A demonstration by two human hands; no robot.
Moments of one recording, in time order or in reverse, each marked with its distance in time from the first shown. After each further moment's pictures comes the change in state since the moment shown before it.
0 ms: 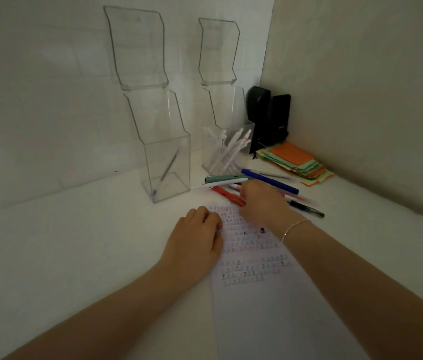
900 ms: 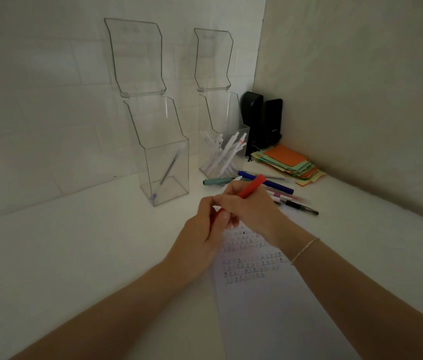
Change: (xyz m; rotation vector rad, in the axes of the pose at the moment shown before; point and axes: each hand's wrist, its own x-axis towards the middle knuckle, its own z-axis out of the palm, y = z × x) left_hand -0.002 0.020 -0.028 -0.732 0.042 -0.039; right_hand -0.052 -0.032 -0.024 1.080 -0.019 -0.005
